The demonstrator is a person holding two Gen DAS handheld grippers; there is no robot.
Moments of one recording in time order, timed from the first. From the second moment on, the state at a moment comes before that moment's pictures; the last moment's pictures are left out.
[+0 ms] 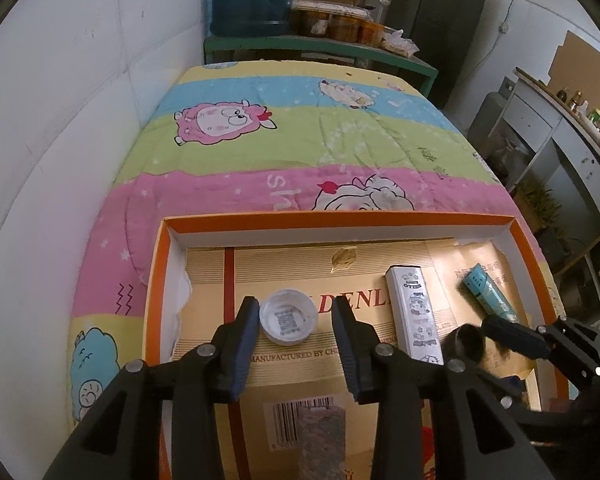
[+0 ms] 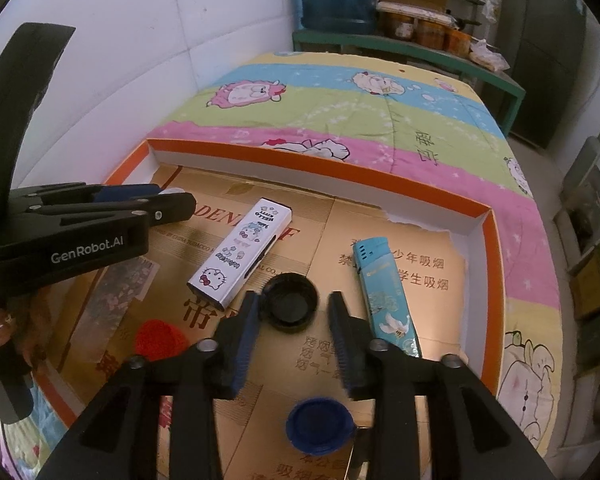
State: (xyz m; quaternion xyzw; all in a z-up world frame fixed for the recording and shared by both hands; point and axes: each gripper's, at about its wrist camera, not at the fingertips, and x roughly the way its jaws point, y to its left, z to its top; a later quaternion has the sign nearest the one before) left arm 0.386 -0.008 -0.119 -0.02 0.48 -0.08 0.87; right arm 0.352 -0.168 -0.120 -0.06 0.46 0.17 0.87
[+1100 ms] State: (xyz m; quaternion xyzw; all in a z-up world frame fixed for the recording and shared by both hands) left arm 0.325 -0.008 -0.067 -0.03 0.41 -0.09 0.91; right arm 0.300 -0.179 -0.080 -0.02 0.42 0.16 0.89
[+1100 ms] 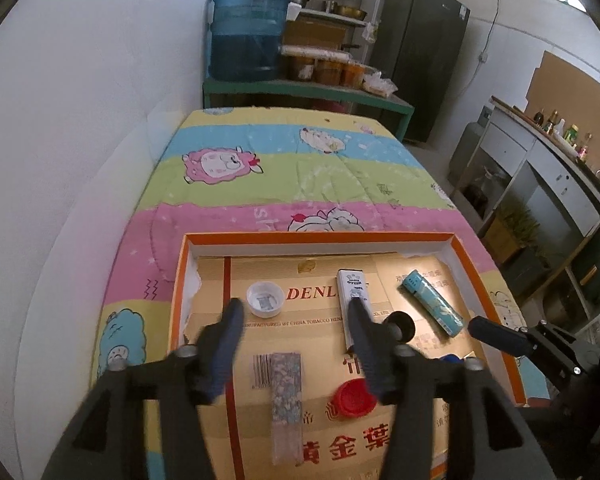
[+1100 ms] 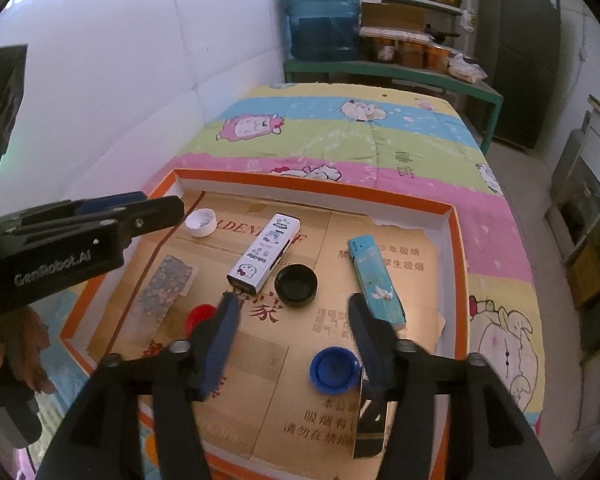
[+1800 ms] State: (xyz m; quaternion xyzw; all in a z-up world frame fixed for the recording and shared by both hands) left arm 0.223 0.000 -0.022 -0.02 0.32 -0.07 0.94; right arm 0.214 -0.186 -0.044 -0.02 0.38 0.12 0.92
